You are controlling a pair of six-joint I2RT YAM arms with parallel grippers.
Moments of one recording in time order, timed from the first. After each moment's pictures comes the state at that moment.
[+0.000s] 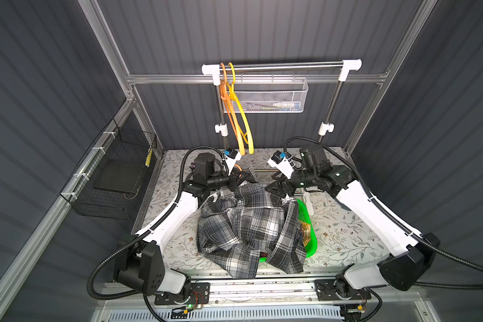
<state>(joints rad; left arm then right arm) -0.40 1.43 1.15 -0.09 0.75 -0.06 0.56 1.46 1.49 -0.77 -0.51 -0.27</state>
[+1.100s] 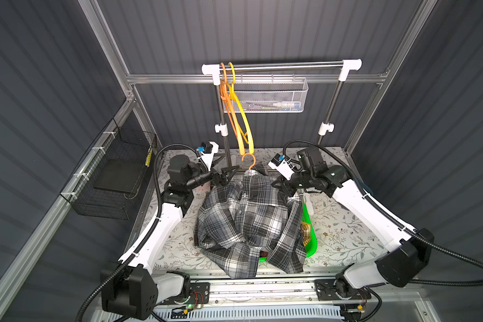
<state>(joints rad) -0.22 1.24 1.02 0.17 0.75 -0.07 0.50 1.45 1.44 -0.76 -0.42 -0.29</state>
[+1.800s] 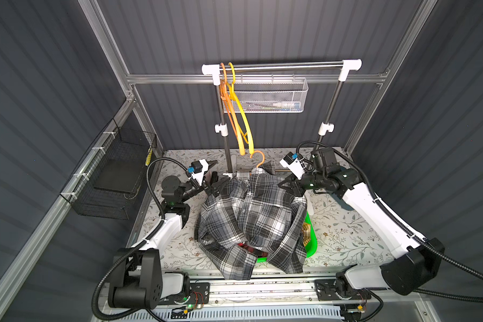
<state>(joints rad) -0.09 1.33 0.70 0.85 0.95 -0.04 0.40 1.39 1.37 -0.75 -0.60 -0.25</state>
